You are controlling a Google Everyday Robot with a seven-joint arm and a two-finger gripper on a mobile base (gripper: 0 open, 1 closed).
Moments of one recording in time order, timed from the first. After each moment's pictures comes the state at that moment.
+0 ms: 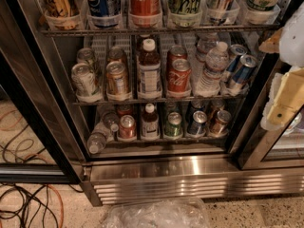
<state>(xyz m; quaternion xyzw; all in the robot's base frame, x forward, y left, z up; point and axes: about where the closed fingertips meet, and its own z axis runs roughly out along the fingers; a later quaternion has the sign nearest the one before) 0.438 -0.217 0.976 -0.60 0.78 -0.03 0.16</state>
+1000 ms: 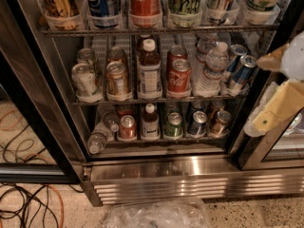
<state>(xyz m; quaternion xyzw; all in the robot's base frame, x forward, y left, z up) 0.433 -0.199 0.958 -0.54 0.80 0.08 0.24</state>
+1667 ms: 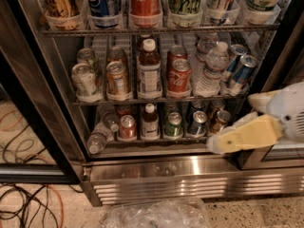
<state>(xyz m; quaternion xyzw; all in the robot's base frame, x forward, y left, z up) 0.402 -0.160 0.923 -0.35 0.85 0.21 0.35</state>
